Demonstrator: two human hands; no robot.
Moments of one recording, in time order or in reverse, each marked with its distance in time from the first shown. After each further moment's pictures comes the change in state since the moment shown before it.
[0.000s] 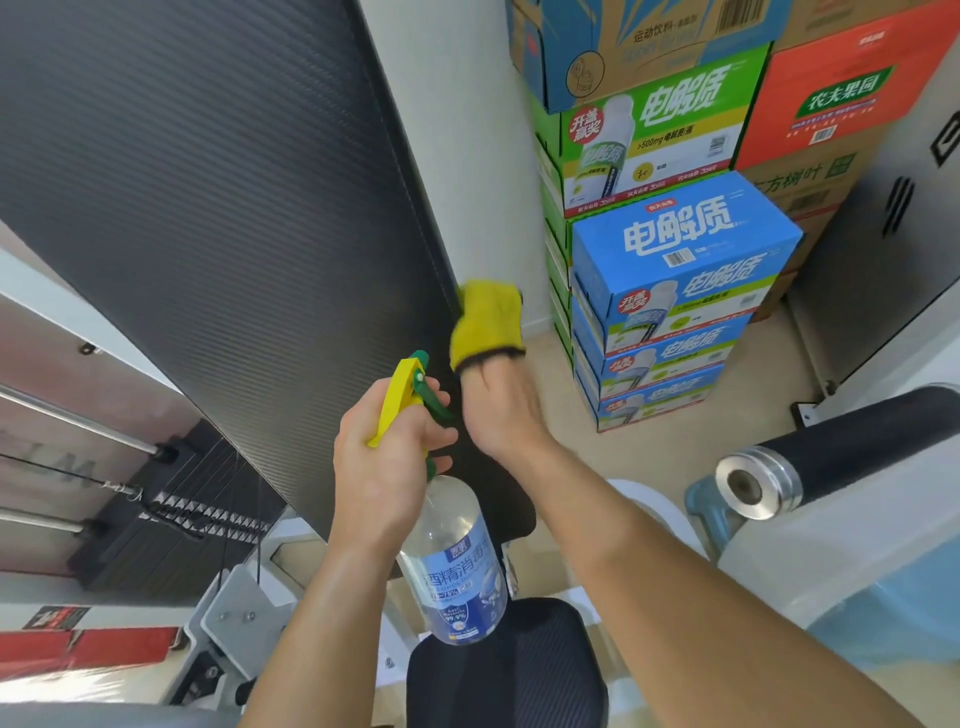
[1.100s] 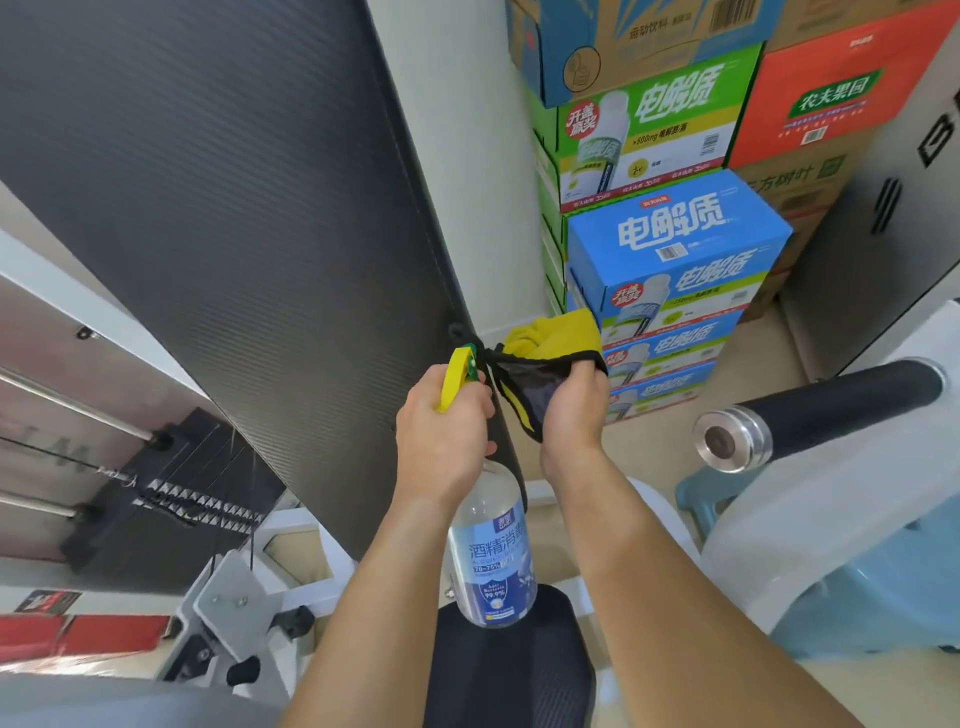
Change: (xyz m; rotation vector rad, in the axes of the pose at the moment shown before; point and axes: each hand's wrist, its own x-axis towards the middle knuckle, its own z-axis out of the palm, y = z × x) left_hand -0.001 -0.021 0.042 0.075 -0.017 -0.049; right_hand -0.026 0.018 -0.037 1.048 0.485 0.552
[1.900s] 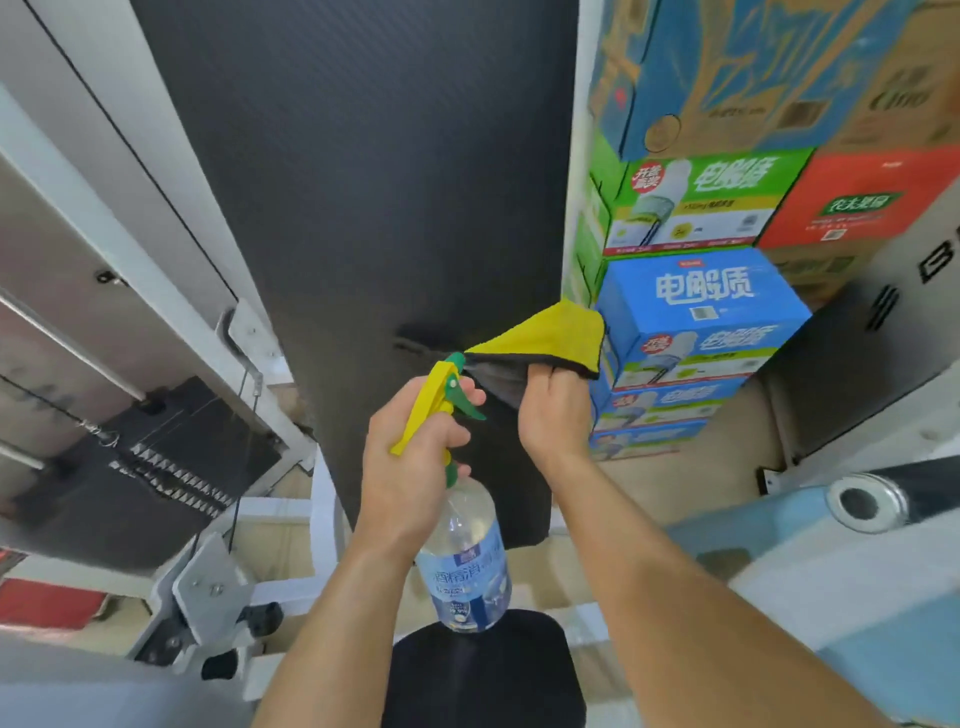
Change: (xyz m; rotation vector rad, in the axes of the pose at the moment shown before) left_hand -0.003 -0.010 -0.109 -0.288 -0.087 0.180; right_hand -0.029 0.041 0.066 -1.071 -0.125 -0.499
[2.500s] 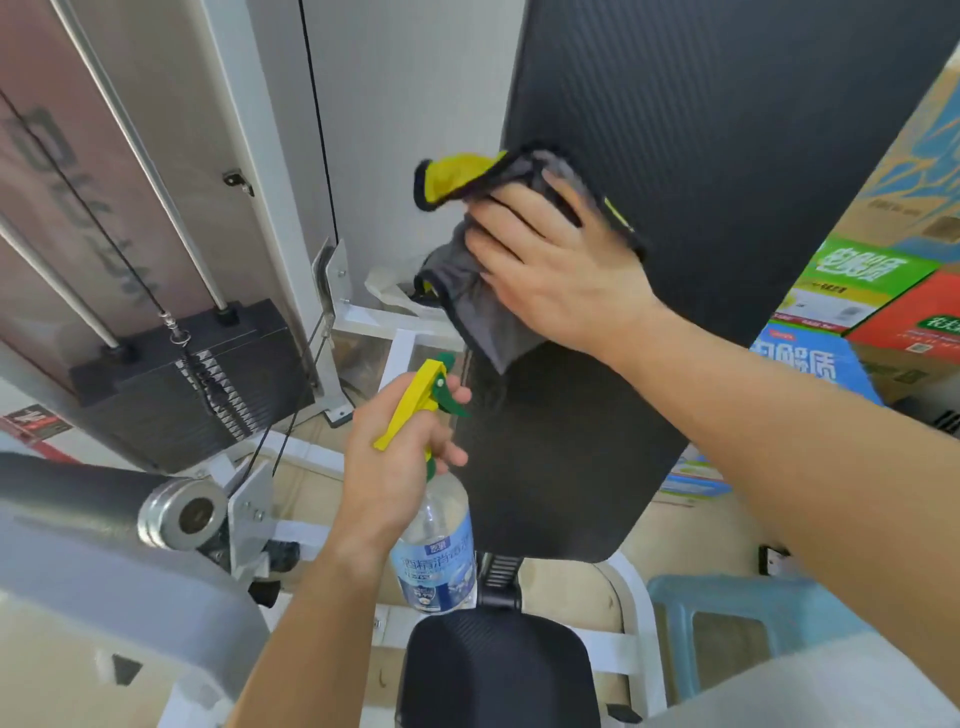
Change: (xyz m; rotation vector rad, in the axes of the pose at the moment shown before) left_hand -0.002 -0.031 -0.147 -0.202 0.196 0.006; right_hand 0.008 -0.153 0.097 -1.032 0.133 -1.831
